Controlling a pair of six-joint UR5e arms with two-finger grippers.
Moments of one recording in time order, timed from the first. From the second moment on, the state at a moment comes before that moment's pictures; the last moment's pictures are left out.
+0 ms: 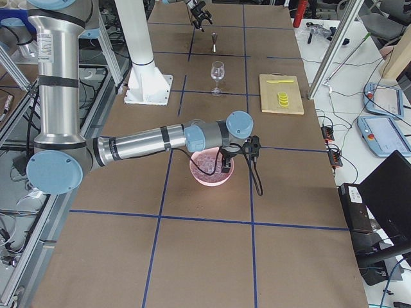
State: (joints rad) left arm -0.30 -1.02 -1.59 -3.30 -1.19 -0.48; right arm 1.30 -1.63 1.86 -1.56 2.54 0.43
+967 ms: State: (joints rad) left arm -1.06 -1.26 -1.62 -2.84 -2.18 -0.43; right arm 1.03 -1.78 1.84 -1.01 2.27 0.87
